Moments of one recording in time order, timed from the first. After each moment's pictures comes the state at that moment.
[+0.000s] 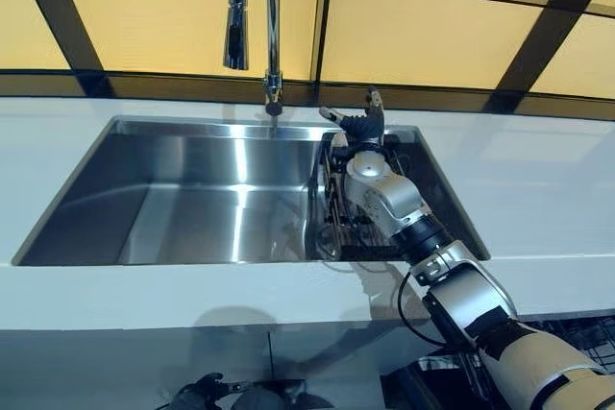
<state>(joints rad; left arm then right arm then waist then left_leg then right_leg) -0.05 0.28 -0.33 1.15 0.00 0.10 0.00 -0.95 -0.13 0.37 0.51 0.48 0.28 -0.77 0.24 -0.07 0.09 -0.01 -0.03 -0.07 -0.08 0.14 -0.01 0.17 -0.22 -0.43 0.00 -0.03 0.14</state>
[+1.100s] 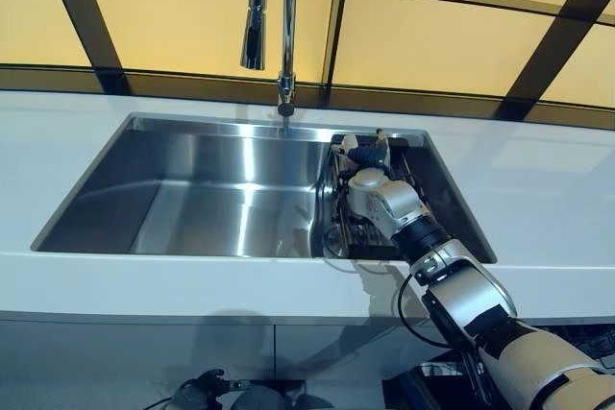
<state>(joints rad) -0.07 0.28 -0.37 1.15 0.00 0.12 0.00 -0.95 -0.14 0.37 0.64 0.48 0.54 -0.81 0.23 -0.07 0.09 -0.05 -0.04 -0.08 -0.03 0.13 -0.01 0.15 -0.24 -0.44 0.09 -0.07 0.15</state>
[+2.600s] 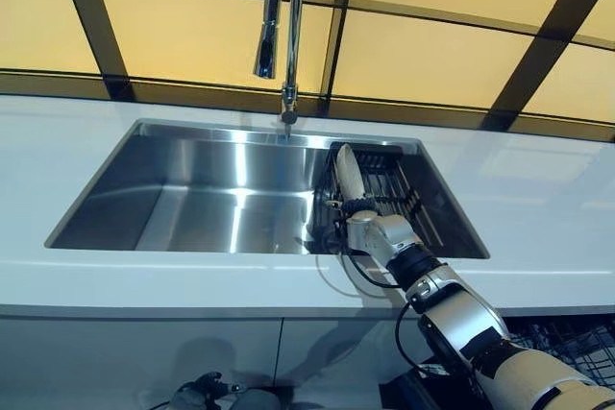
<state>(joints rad) -0.06 0.29 -0.37 1.15 -0.03 0.12 0.02 -0.81 -0.09 0.37 0.72 0.59 0.64 -0.75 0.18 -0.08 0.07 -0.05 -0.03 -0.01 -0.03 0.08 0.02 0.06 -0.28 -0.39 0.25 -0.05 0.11</state>
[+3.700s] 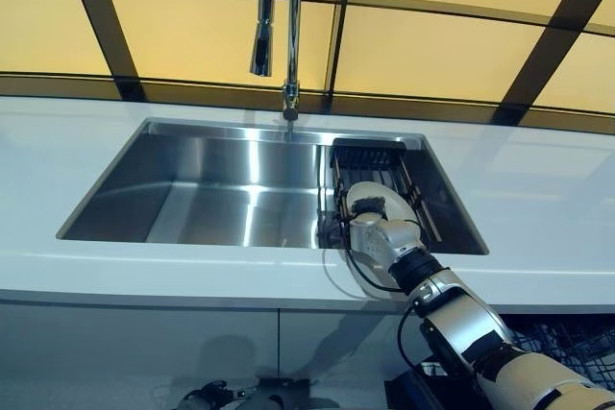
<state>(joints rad) -0.04 0.26 -0.39 1.16 -0.03 0.13 0.03 -0.78 -0.10 0.36 0.71 0.56 0.57 -0.83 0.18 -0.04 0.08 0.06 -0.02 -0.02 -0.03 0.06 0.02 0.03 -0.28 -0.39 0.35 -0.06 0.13</state>
